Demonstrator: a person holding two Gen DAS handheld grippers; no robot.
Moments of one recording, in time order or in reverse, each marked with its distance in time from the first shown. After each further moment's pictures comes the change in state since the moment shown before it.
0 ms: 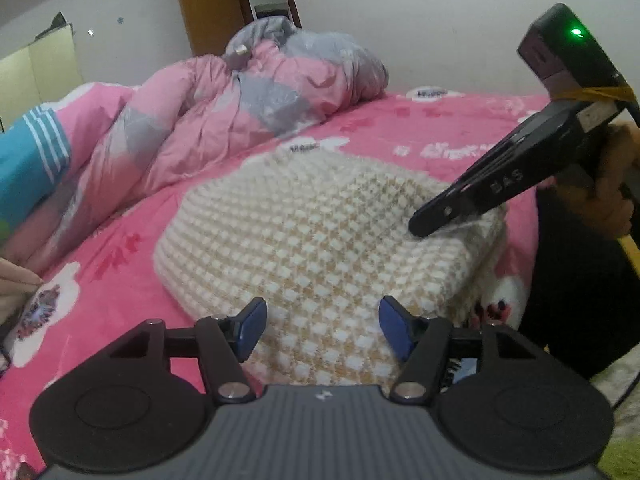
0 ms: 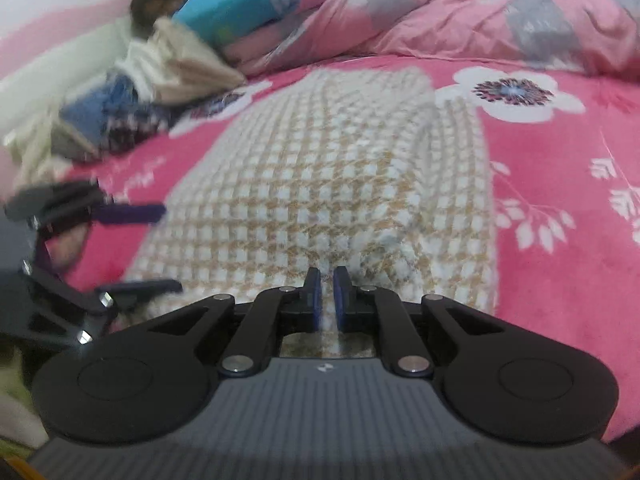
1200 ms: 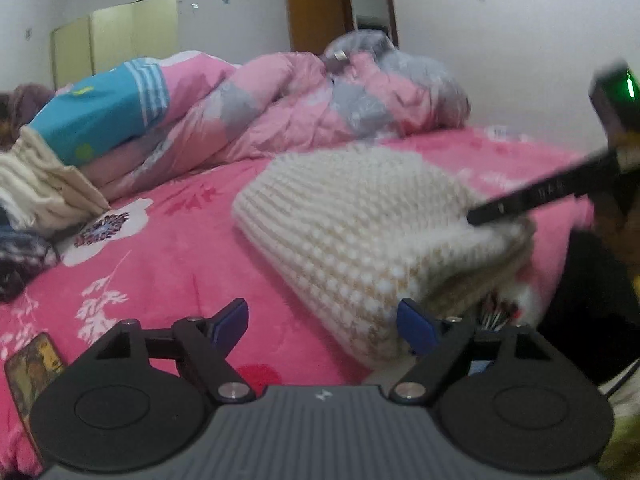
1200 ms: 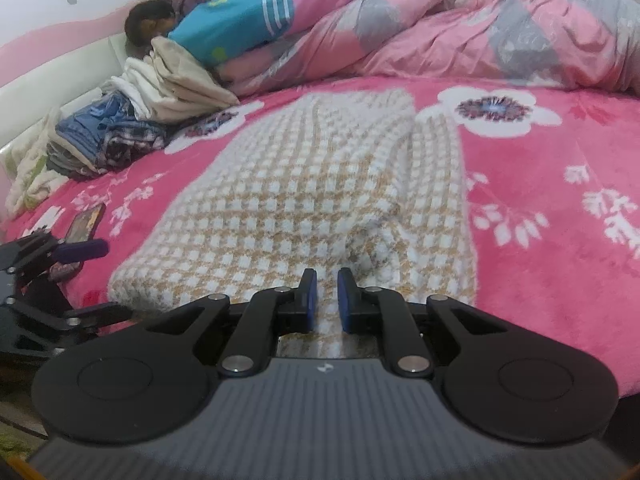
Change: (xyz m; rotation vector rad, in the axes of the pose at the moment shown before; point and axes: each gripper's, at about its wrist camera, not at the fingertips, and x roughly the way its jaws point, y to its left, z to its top) left arm -0.052 -0.004 -0.048 -0.309 -0.045 0.171; right arm -0.022 0.005 -0.016 0.008 -0.069 -0.038
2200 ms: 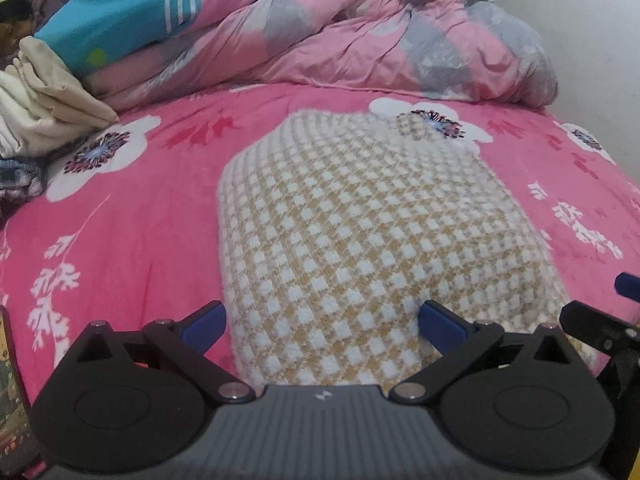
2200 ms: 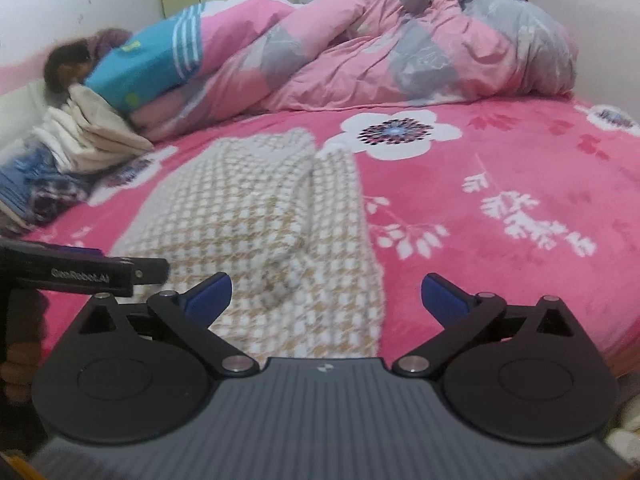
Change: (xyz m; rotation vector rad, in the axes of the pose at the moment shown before) left arm 0.123 -0.026 0.081 -0.210 0.319 0.124; right arm -0.021 0.000 0.003 0.105 -0.086 -0.280
